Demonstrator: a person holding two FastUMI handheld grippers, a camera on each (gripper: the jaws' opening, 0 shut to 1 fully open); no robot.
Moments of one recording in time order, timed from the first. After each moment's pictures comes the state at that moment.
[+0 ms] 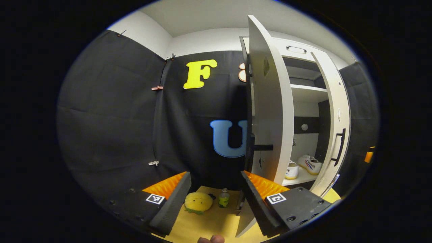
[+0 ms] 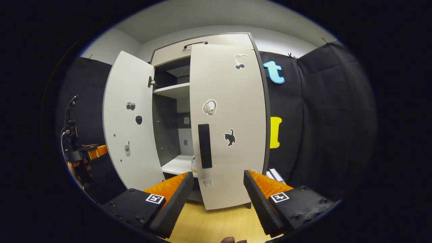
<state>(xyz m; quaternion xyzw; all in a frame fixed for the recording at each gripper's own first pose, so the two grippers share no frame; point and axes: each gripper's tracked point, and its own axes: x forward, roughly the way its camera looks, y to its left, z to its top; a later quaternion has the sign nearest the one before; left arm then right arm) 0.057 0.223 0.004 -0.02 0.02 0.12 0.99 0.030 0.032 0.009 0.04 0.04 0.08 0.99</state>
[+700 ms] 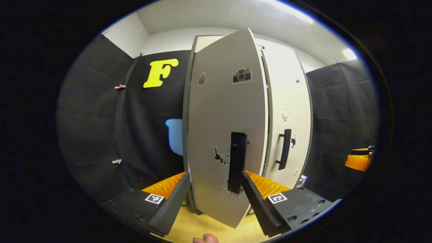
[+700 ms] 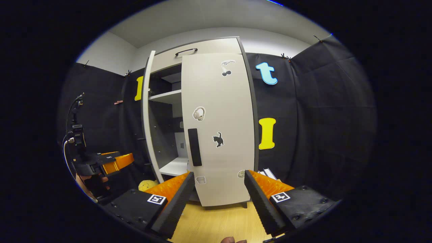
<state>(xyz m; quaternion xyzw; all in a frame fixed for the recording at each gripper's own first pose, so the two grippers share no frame) 0.068 0.055 0.011 -0.02 0.02 -0.03 1.00 0.013 -0.004 0.022 0.06 0.03 0.08 1.00</state>
